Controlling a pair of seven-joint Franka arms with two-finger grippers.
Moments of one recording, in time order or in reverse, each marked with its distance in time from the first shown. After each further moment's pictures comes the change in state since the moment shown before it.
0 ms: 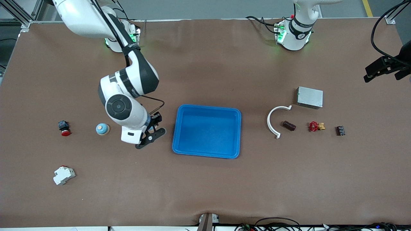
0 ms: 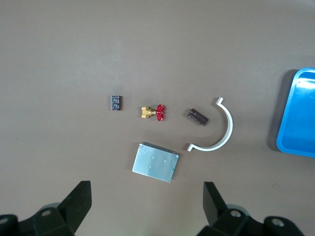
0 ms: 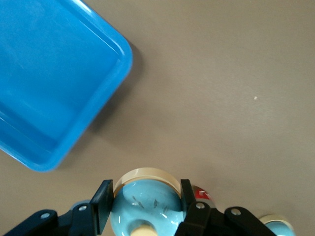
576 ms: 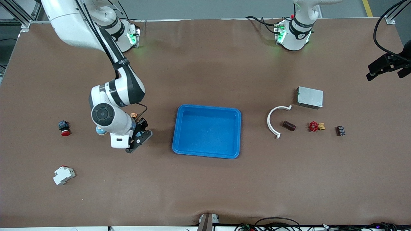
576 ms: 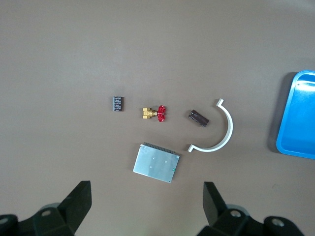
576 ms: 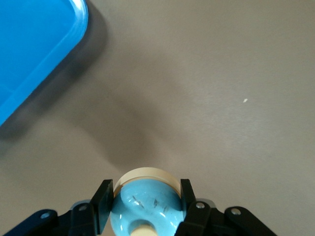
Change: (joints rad) left arm 0.001 -0.011 0.005 0.000 0.000 -0.001 0.000; right arm -0.080 -0.004 0.004 -0.227 -0.005 0.284 -0.187
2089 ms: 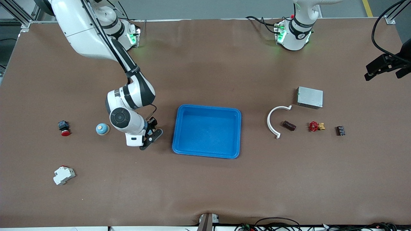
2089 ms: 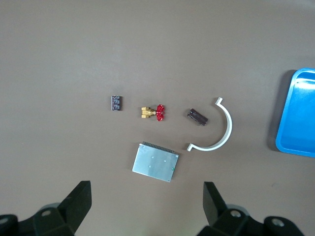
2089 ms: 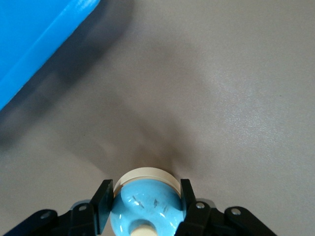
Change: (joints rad) left arm -0.003 0.000 -0.005 -0.004 0.000 0.000 0.000; right arm 0.021 0.089 0.022 -0.027 0.019 0.072 0.000
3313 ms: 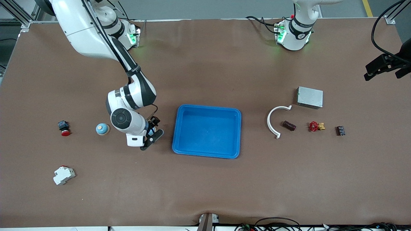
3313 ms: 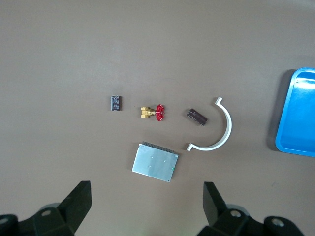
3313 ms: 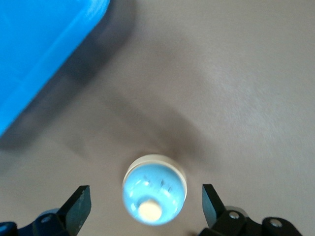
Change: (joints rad) left arm -0.001 0.000 -0.001 -0.001 0.000 0.000 0.000; right arm 0.006 -0.023 0.007 0.039 0.011 -0.087 0.089
